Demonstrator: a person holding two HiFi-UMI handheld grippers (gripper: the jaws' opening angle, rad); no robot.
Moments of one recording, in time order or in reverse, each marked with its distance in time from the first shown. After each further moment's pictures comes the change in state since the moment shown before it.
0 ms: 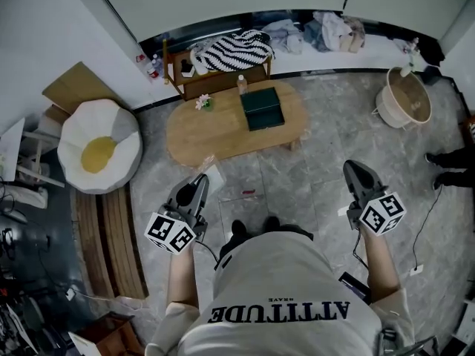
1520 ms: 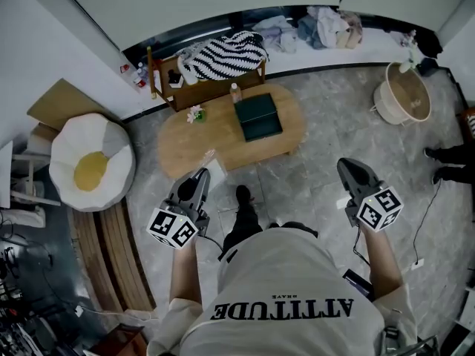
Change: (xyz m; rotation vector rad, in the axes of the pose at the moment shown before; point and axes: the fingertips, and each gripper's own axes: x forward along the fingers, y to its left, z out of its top) left arm 0.120 0.096 0.006 -0.023 0.021 -0.053; right arm 0.120 -0.046 0.006 -0.021 0.083 0.004
